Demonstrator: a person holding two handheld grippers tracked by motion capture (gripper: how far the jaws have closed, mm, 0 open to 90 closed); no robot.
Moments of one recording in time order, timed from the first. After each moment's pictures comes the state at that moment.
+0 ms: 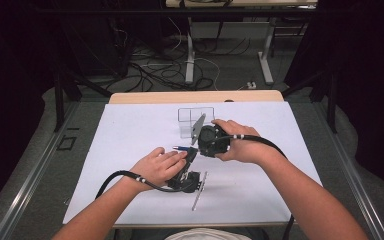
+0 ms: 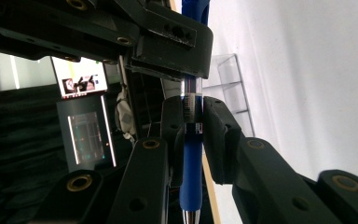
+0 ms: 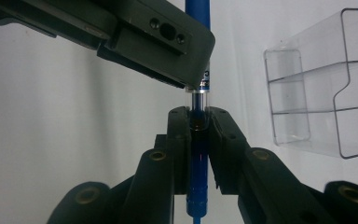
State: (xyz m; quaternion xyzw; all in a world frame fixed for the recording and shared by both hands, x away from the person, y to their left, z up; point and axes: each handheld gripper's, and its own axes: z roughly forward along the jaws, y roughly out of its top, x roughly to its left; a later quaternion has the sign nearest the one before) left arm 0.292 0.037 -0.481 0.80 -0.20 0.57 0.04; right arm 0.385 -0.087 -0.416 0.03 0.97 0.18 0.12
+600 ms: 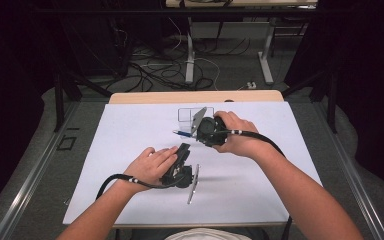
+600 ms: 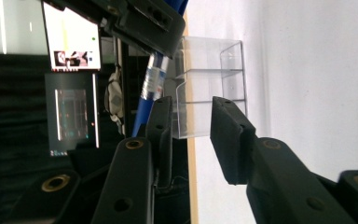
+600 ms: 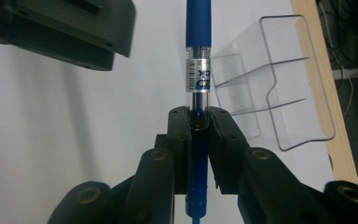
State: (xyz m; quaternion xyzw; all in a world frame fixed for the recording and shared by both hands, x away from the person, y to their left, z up) left arm 0.303 0.056 -0.482 0.82 -0.10 0.56 0.11; right arm 0.403 -0.087 -0.411 0.09 0.95 0.20 0.20
